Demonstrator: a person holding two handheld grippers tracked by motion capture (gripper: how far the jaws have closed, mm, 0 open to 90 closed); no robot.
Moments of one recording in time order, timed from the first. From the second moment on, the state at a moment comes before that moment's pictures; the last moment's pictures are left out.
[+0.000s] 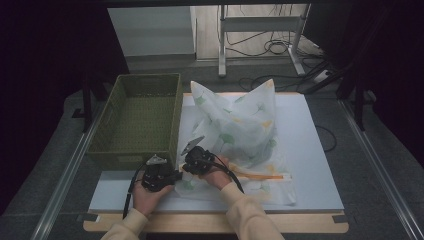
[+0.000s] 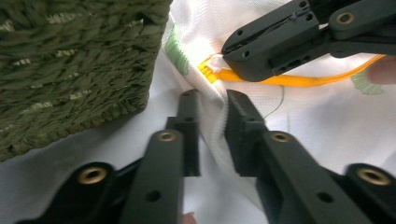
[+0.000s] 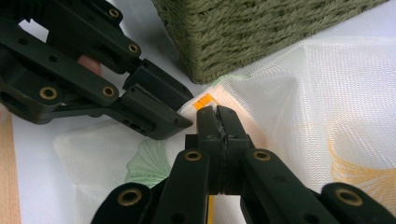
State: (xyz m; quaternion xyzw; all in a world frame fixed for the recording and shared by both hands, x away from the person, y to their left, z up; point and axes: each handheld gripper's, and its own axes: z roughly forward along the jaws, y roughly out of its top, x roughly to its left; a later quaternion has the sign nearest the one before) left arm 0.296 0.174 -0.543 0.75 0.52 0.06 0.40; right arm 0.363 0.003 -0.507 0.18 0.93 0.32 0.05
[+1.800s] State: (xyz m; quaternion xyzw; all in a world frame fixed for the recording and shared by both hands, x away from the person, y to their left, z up) left arm 0.288 0.173 -0.546 0.75 0.53 0.07 0.40; right arm 0.363 0.004 -0.515 0.17 0.93 0.31 0.05
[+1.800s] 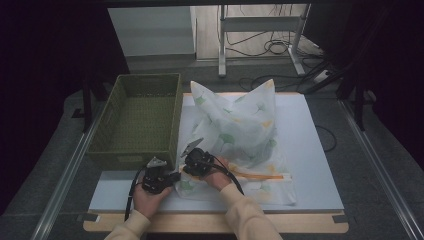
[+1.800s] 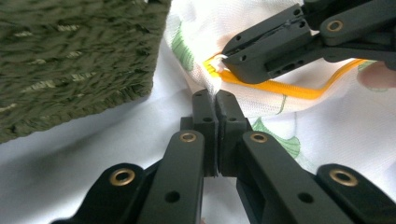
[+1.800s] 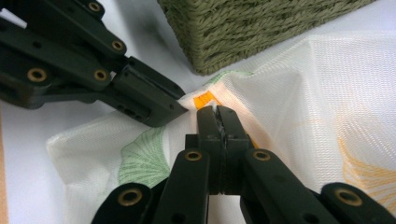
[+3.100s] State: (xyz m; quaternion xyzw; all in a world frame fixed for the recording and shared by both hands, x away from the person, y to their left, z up) left arm 0.286 0.180 -0.545 0.73 0.54 0.07 0.42; right arm 0.360 0.004 -0.517 0.18 0.94 0.27 0.05
